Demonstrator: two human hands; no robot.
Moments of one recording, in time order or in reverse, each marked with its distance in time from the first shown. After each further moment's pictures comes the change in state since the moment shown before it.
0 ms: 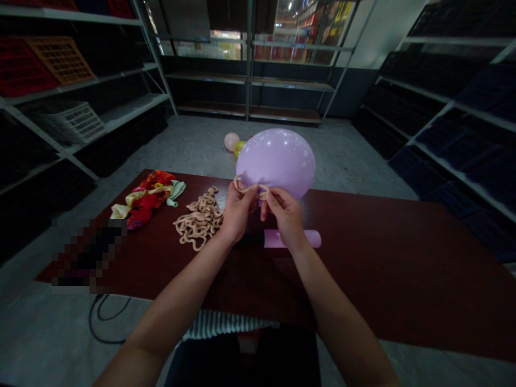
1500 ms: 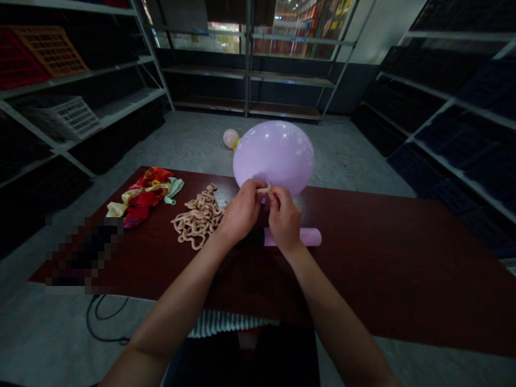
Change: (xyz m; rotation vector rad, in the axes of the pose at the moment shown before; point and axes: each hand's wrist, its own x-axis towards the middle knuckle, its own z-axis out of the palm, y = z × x) left_hand 0.003 0.009 -0.016 1.000 -0.294 0.459; right_hand -0.008 0.010 -0.003 -0.733 0.250 -0.391
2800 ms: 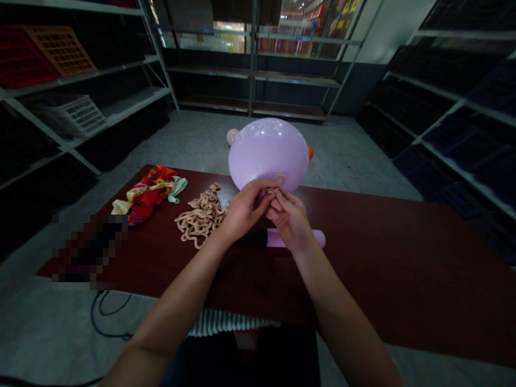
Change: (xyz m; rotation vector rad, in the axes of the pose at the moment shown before) left_hand 0.001 -0.001 -0.004 0.020 0.018 0.267; right_hand 0.013 -0.013 -0.005 1.171 -0.209 0.710
